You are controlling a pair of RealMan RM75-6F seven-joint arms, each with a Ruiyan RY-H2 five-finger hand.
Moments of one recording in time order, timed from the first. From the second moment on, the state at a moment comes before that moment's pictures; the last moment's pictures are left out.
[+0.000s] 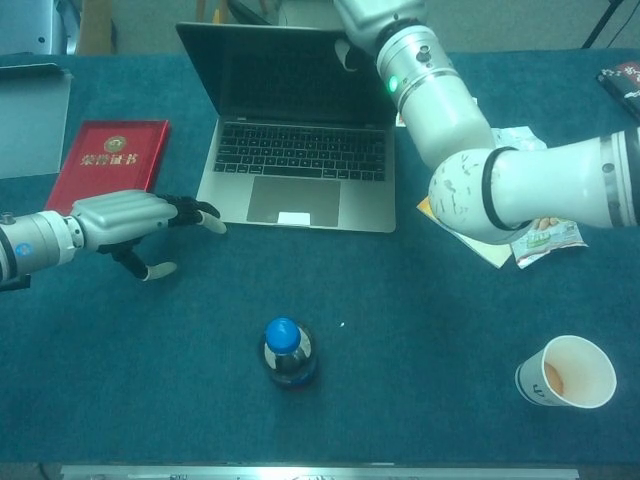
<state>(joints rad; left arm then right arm) -0.73 -1.37 0.12 -1.44 1.56 0.75 -0.15 1.07 -1.81 0.42 -1.32 -0.78 1.18 -0.98</state>
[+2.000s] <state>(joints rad) -0.51 -1.17 0.05 -1.60 1.39 1.10 0.00 0.84 -1.44 0.34 -1.74 -0.84 1.31 -0.78</state>
